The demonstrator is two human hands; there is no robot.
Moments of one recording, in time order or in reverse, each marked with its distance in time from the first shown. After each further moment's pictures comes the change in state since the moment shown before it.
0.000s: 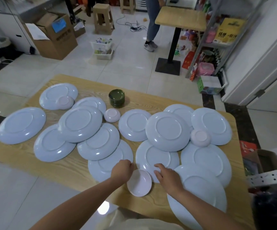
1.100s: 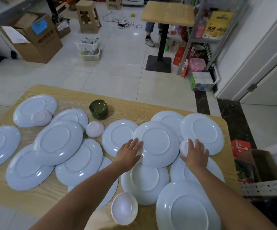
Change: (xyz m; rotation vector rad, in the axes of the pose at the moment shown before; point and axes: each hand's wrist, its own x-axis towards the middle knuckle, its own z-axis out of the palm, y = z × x) left_hand 0.123 0.076 -0.016 0.382 0.011 0.469; right_hand 0.101 0.109 -0.124 -0.376 0.208 0.407
